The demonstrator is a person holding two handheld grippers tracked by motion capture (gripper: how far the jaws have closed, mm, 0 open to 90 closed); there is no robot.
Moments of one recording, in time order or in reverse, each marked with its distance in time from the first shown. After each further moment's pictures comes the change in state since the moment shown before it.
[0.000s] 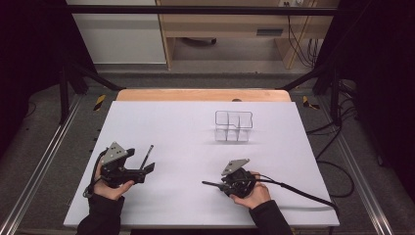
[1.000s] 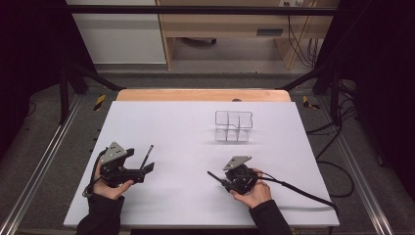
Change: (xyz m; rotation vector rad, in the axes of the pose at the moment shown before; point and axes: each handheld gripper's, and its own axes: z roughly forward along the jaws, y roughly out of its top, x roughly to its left) left arm 0.004 0.000 -0.002 0.000 0.002 -0.012; right arm -0.005 0.006 -0.011 0.002 -0.099 0.064
